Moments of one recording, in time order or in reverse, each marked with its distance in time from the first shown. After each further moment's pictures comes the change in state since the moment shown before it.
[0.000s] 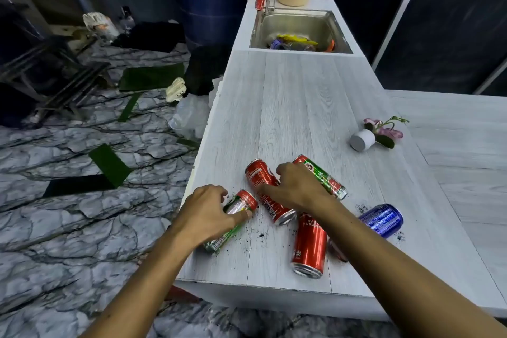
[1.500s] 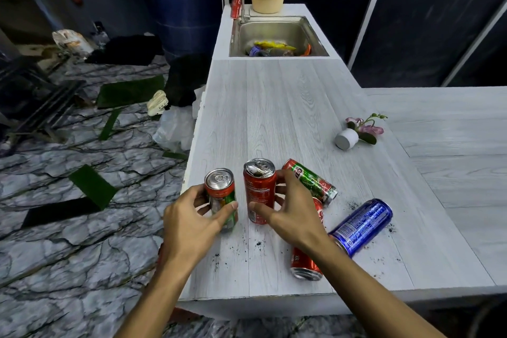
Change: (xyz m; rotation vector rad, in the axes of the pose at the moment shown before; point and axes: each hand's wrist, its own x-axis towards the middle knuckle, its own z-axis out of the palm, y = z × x) left_hand -0.015 0.004 -0.009 -0.448 0.435 -0.033; right_hand -0.051 -0.002 0.028 0.540 0.362 -0.048
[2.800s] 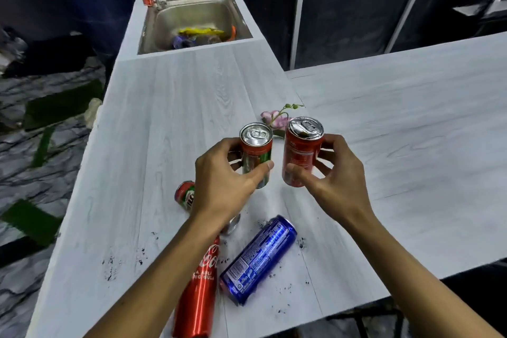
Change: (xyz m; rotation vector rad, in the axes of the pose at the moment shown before) left_hand 0.028 0.199 0.218 -0.209 -0.249 0.288; right_hand 0.040 0.131 -0.234 0.079 0.423 0.011
